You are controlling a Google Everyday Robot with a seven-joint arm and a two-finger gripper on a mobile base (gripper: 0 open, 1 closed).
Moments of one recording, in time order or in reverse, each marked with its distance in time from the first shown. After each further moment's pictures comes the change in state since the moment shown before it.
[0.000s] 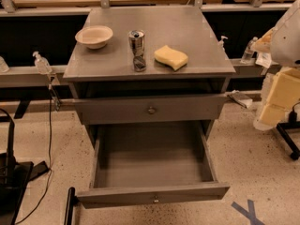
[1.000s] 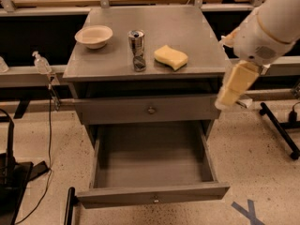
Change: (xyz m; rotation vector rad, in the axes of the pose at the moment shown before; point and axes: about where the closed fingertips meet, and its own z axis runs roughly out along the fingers) arm -0.042 -0.055 0.054 0.045 -0.145 -0.009
